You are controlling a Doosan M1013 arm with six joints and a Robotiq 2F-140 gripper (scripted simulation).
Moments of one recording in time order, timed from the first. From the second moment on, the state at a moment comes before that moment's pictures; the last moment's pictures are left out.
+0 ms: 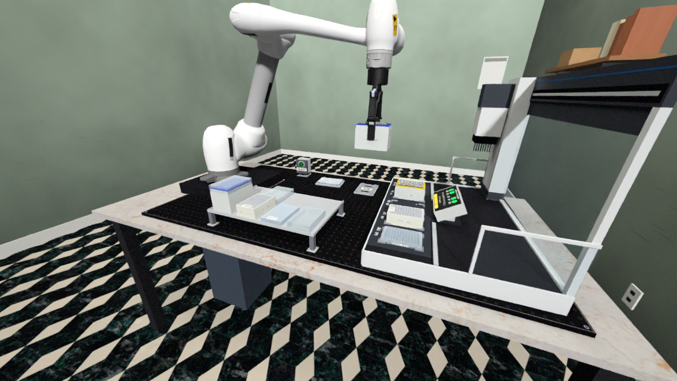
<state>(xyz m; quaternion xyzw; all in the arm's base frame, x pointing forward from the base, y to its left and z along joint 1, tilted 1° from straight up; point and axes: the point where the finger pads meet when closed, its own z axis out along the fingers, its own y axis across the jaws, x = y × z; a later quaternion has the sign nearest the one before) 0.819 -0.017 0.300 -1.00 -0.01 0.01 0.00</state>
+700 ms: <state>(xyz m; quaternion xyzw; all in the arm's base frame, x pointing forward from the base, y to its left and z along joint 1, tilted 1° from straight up) 0.882 -0.023 0.299 -1.00 -0.01 0.00 0.00</state>
